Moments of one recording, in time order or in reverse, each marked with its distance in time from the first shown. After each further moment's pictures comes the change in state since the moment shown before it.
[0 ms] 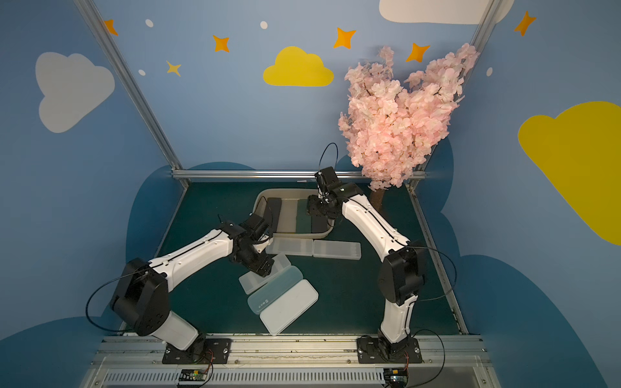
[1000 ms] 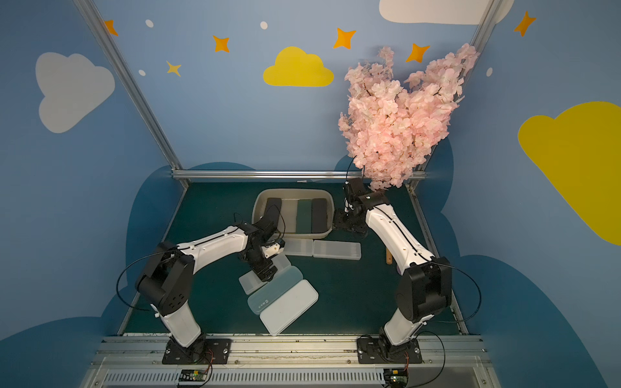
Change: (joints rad) left arm 0.021 0.187 0.036 0.040 0.020 0.304; right arm -0.143 -0.161 -0.188 -0.127 -0.002 -0.058
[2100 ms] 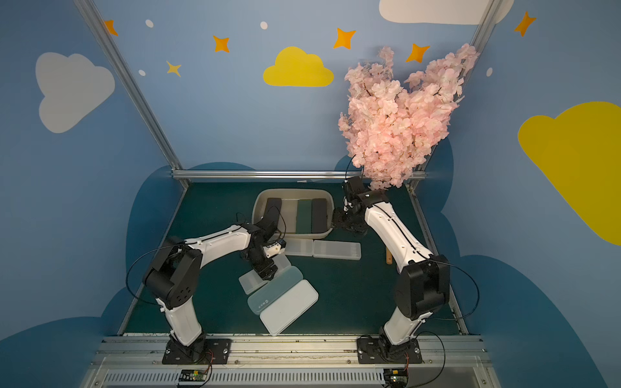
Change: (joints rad) left arm 0.003 0.066 0.011 0.031 0.023 0.019; right arm 0.000 0.023 0.034 -0.025 -0.018 0.000
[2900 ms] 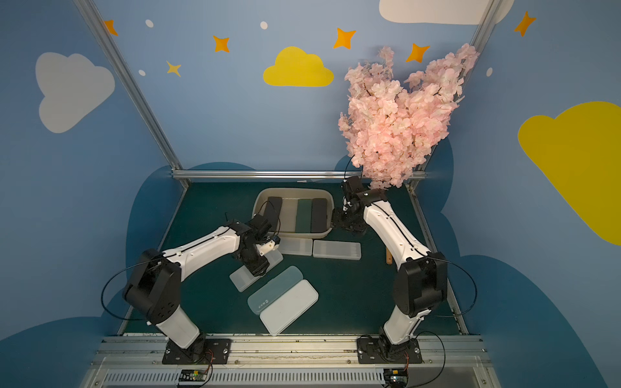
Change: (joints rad) left arm 0.001 -0.187 -0.009 -0.088 -0.085 -0.019; right arm 0.000 0.029 0.016 -0.008 -0.009 -0.003
